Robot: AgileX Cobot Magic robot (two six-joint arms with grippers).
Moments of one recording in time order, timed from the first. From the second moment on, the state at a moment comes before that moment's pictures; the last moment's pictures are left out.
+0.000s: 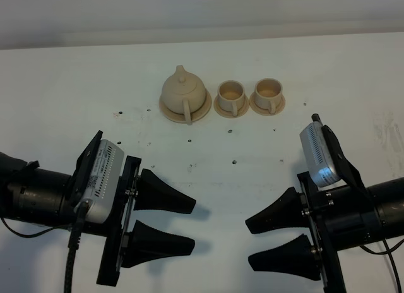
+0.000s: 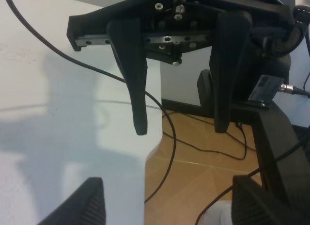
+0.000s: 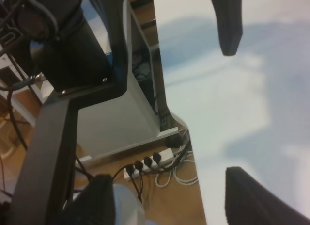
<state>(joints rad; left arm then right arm) -0.28 1.45 -0.56 -1.48 1.05 2.01 0.31 1.47 -0.51 1.51 1.15 -2.12</state>
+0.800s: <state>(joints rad) -0.28 1.42 -0.57 -1.57 1.00 1.93 0.31 1.46 -0.54 1.50 1.07 -1.92</state>
